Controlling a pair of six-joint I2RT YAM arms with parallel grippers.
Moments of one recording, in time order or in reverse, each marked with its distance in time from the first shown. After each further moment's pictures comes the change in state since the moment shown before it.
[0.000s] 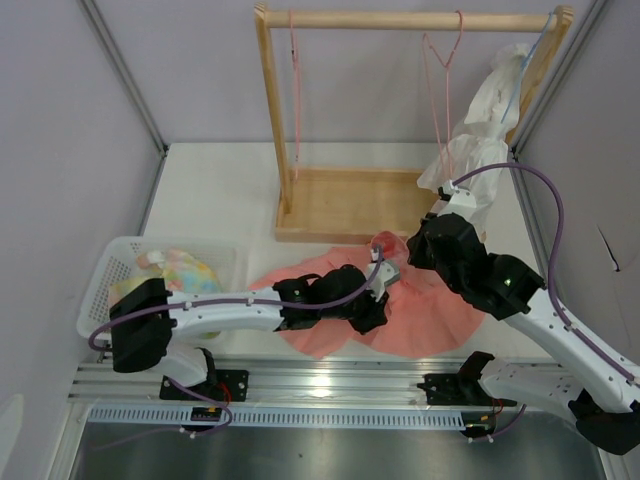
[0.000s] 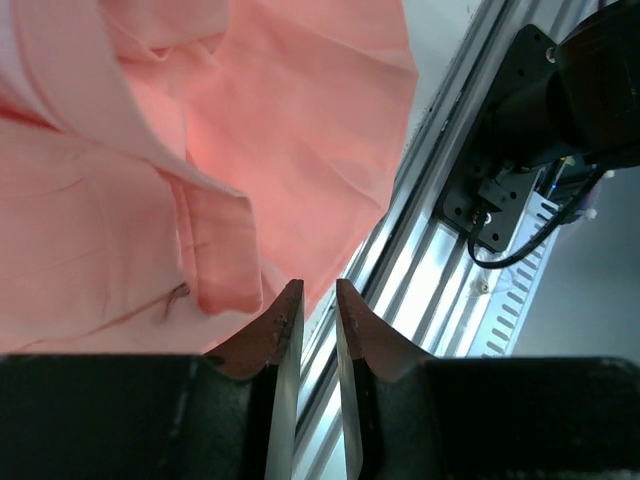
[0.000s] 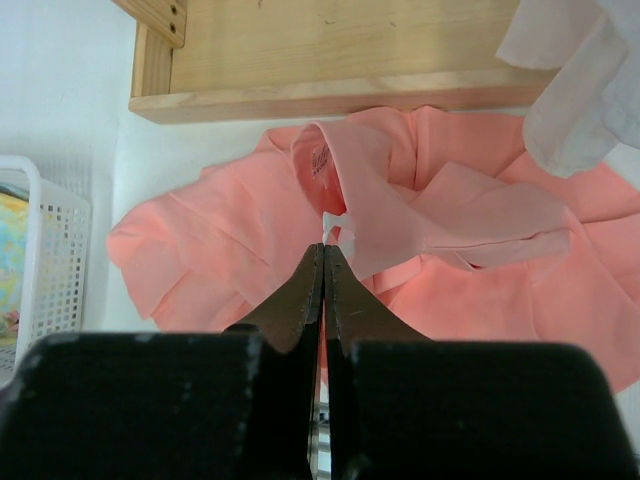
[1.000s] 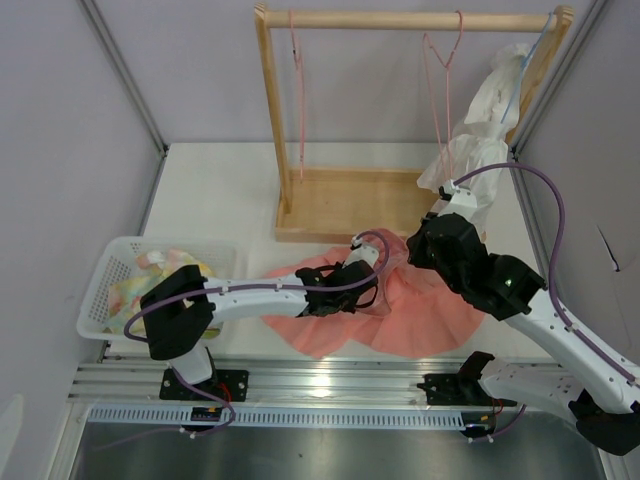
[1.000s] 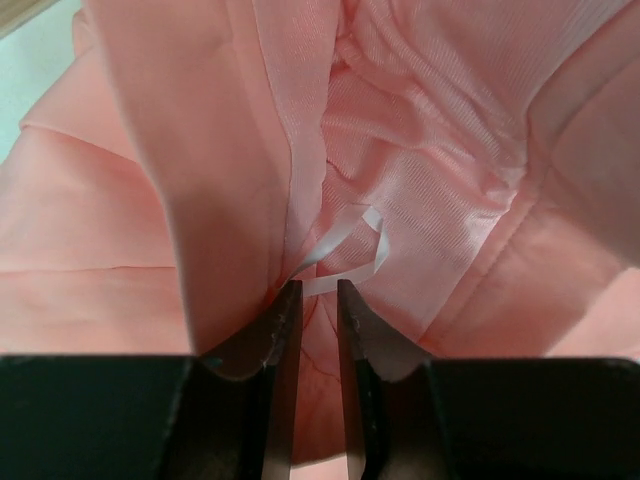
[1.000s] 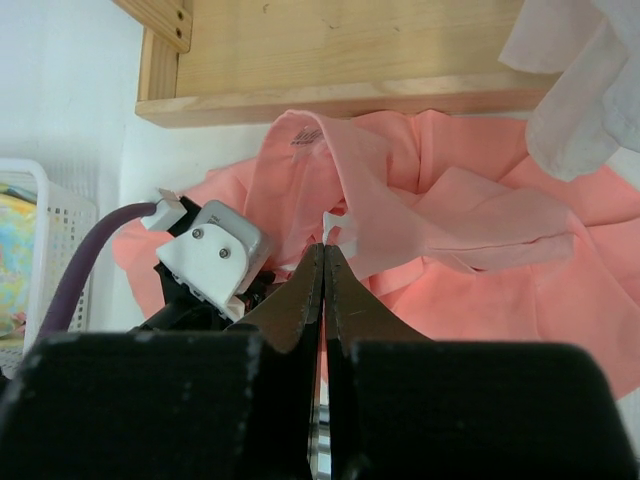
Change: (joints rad) left arm 0.066 0.215 0.132 -0.289 -0.462 -0.137; right arm 0.000 -0.004 0.000 0.010 0.000 0.001
